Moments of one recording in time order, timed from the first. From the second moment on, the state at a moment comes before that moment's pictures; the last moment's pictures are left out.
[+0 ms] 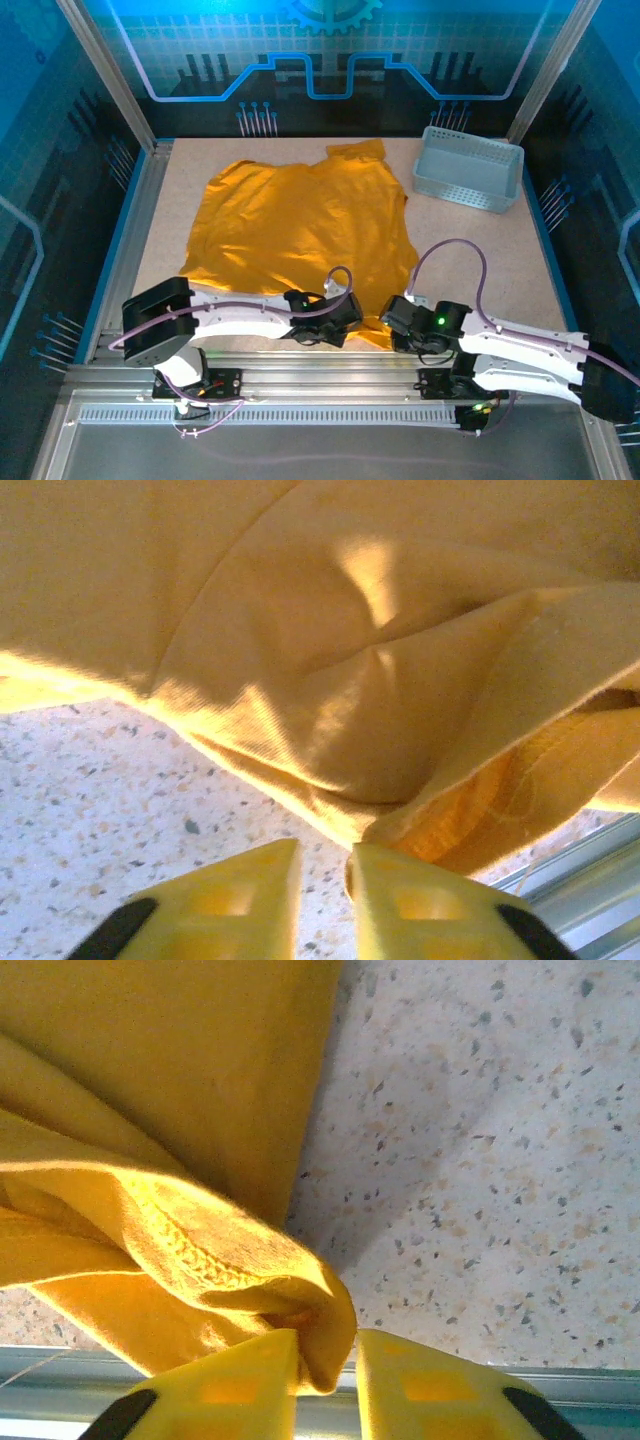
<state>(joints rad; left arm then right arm) -1.21 1.59 0.90 -0.50 -0.16 -0.87 1.06 0.95 0.48 -0.89 0.13 1.17</state>
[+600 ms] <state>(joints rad) -1.21 1.47 0.82 -0.48 -0.12 -0.82 1.16 0.89 0.52 -0.99 0.18 1.21</state>
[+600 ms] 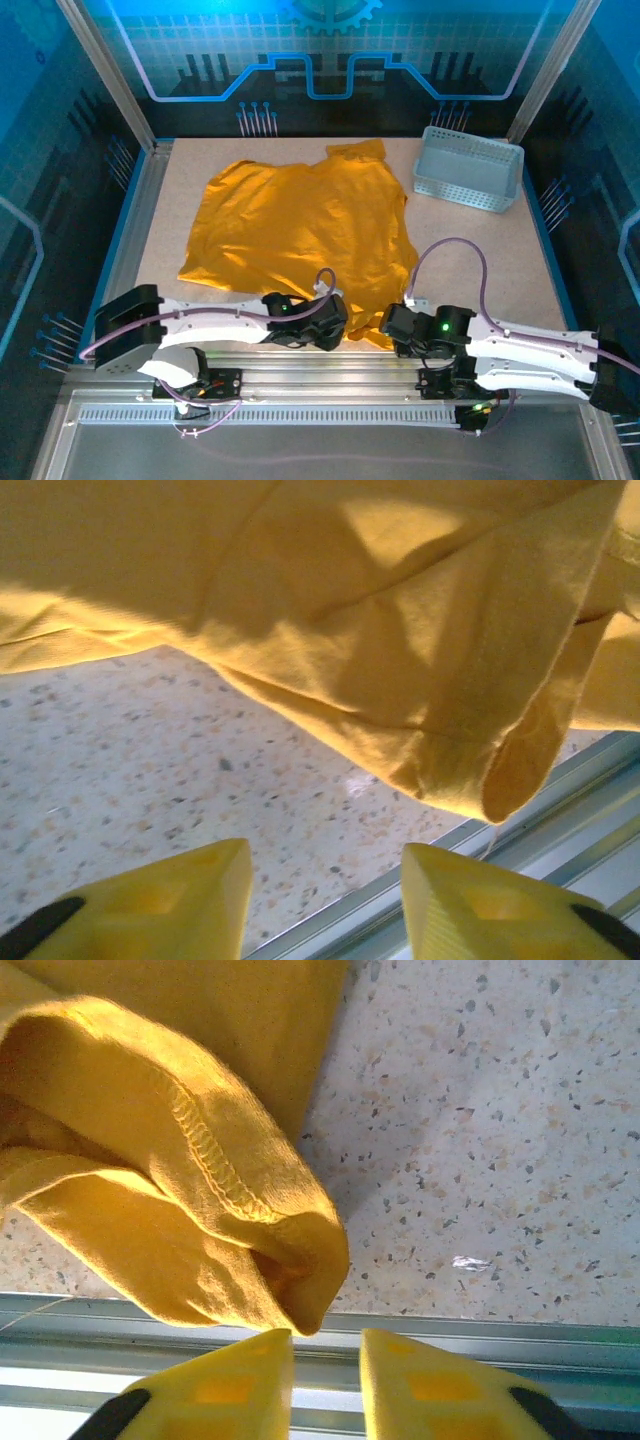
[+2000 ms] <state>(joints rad) -1.21 1.57 0.89 -0.49 -0.18 -0.80 1.07 0.88 0.44 -0.86 0.14 1.23</state>
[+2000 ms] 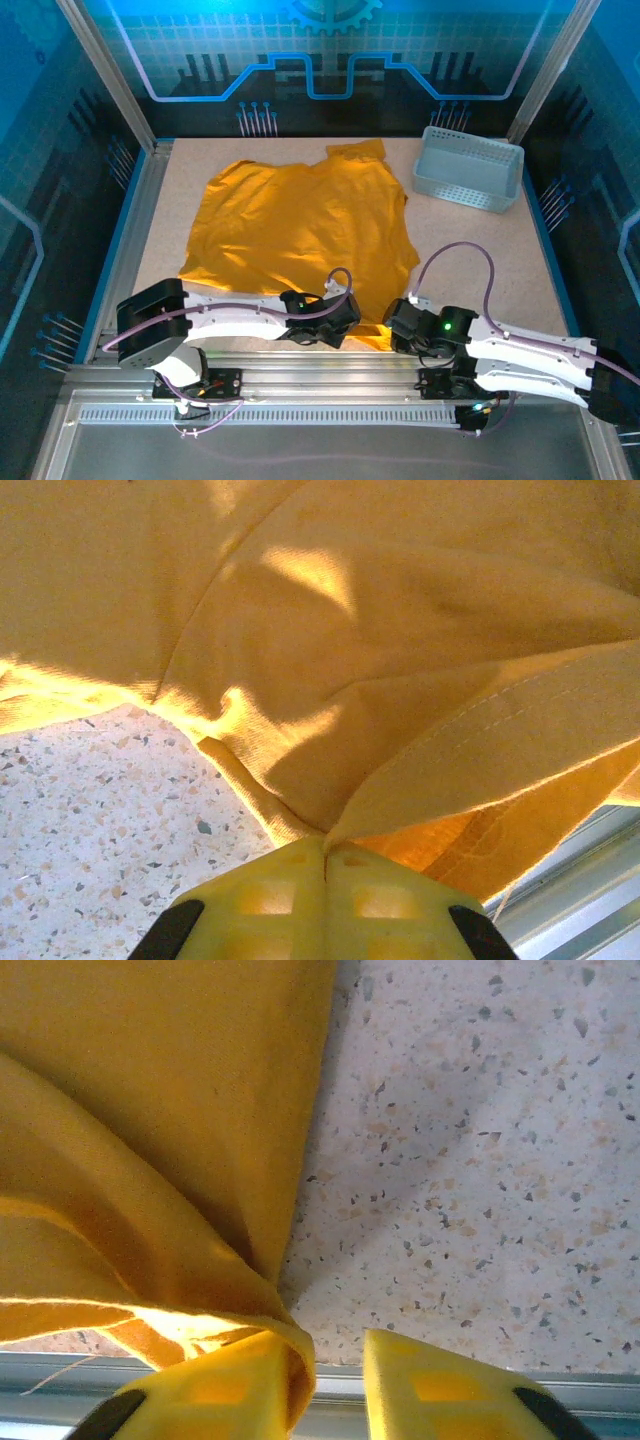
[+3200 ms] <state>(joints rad) -1.03 1.27 0.70 -0.54 -0.24 -0.87 0.98 1.07 0.66 -0.80 0.11 1.02</state>
